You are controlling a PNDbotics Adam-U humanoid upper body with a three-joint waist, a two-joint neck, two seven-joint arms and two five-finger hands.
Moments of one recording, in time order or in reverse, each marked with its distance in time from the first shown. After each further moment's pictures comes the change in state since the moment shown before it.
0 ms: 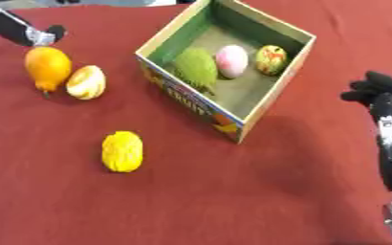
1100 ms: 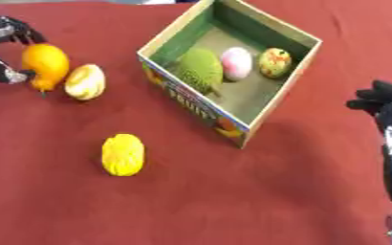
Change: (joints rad) left arm 0.027 -0.032 0.066 0.222 -0.198 0.008 0.073; right arm -0.018 0.036 0.004 0.000 0.016 0.002 -0.008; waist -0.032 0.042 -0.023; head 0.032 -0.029
